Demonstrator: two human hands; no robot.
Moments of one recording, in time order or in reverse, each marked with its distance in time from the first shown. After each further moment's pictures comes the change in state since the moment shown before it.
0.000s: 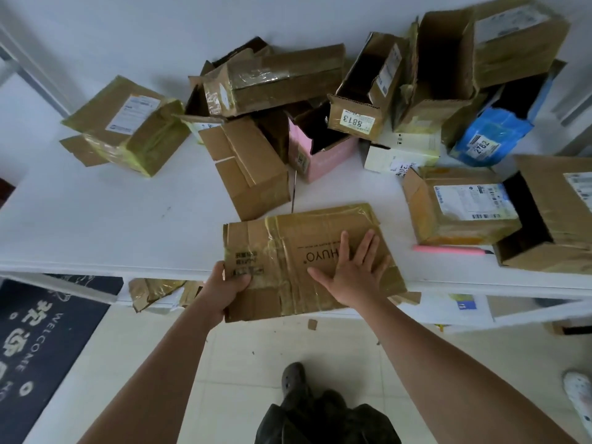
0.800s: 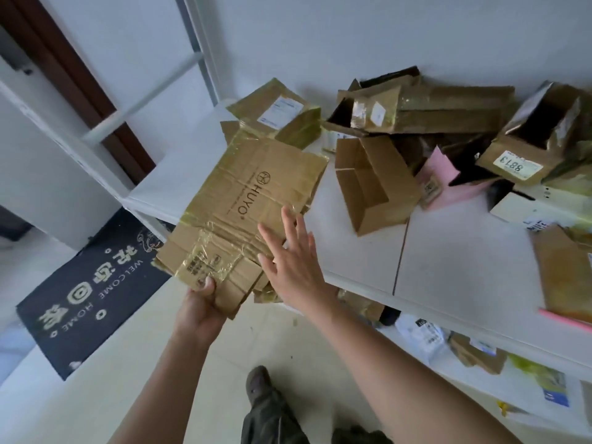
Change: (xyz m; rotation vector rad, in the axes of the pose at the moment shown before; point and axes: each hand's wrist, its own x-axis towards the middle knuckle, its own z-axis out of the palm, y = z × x) left_hand -0.059 -0.055 -0.182 -0.947 0.238 0.162; right_hand -0.068 -0.270 0.034 0.138 0.248 -0.865
